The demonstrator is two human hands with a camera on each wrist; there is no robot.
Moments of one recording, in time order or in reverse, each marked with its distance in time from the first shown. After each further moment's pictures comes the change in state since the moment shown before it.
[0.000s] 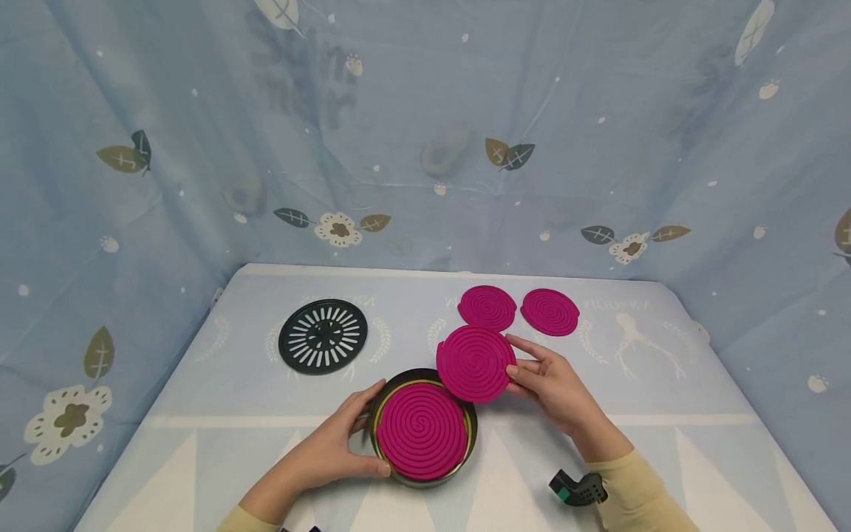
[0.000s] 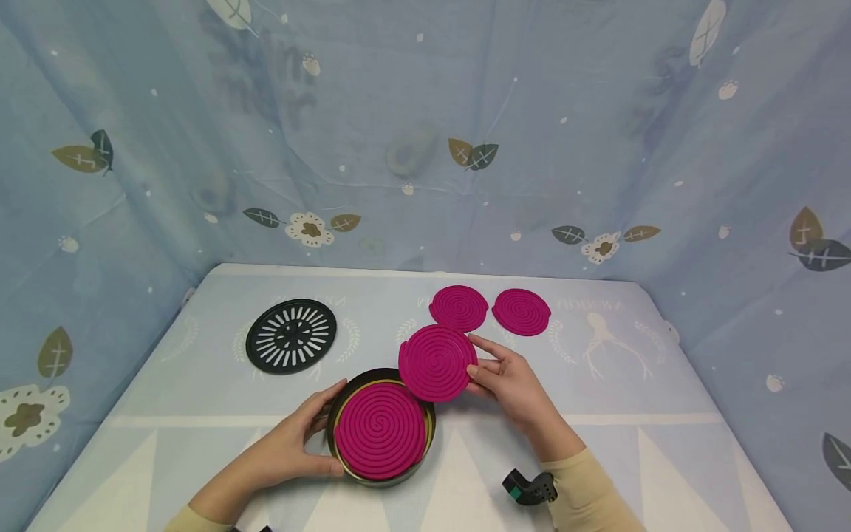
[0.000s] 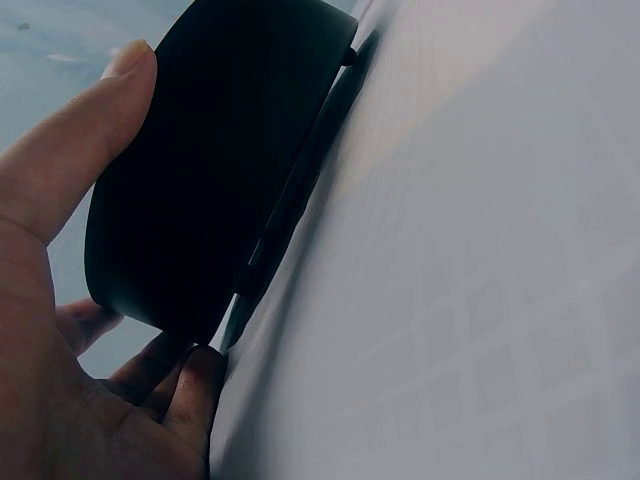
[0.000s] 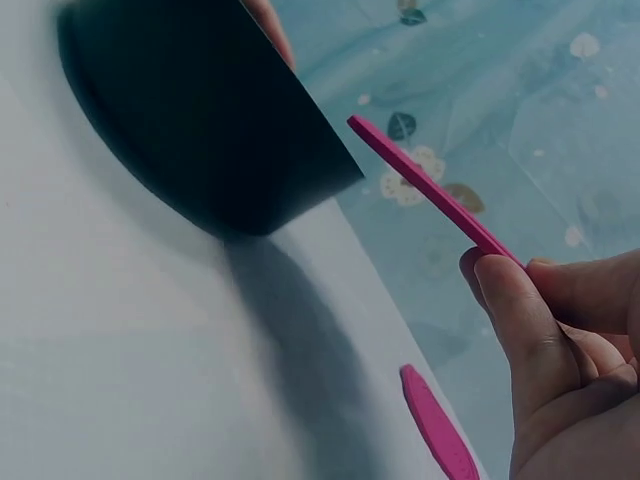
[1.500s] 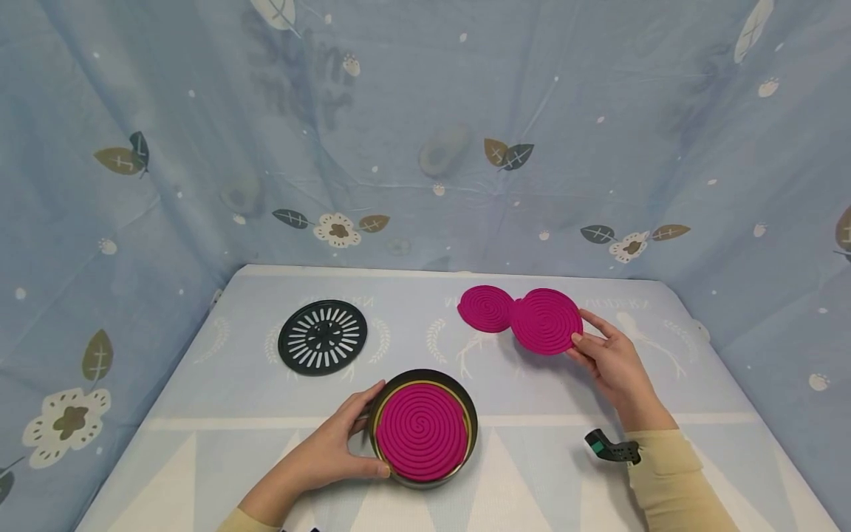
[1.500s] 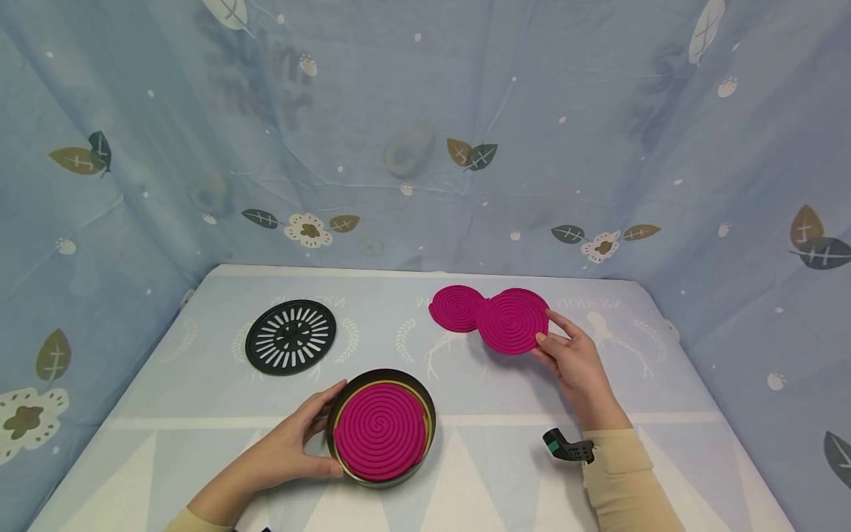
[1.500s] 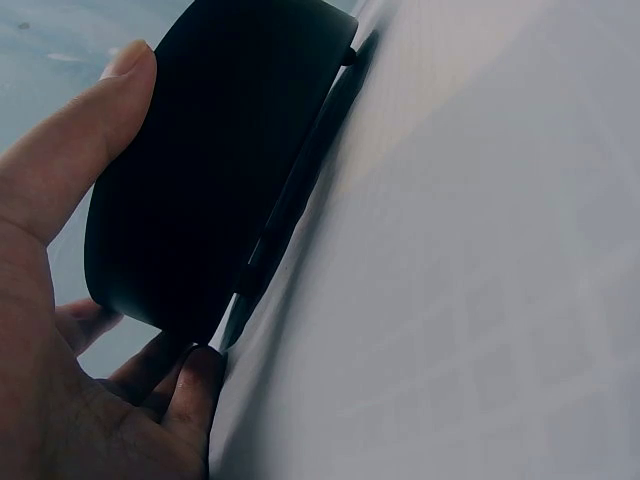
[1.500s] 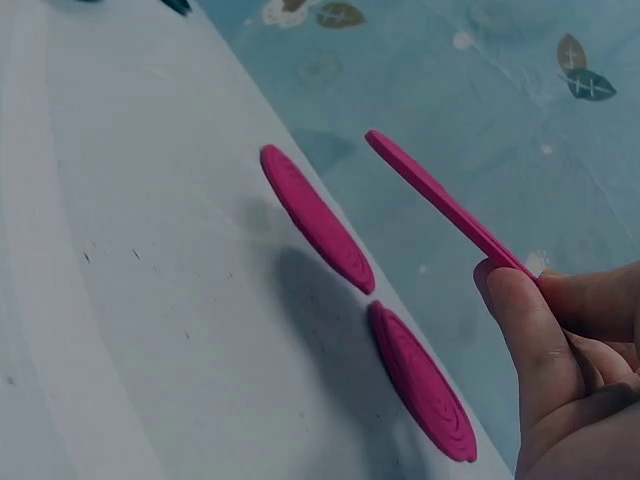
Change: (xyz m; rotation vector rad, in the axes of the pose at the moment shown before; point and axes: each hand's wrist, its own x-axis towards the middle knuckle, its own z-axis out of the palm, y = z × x) left_hand 0.001 -0.003 0.000 -0.009 -0.004 0.016; right_hand 0.008 -0.012 -0.099 0.141 0.288 -0.066
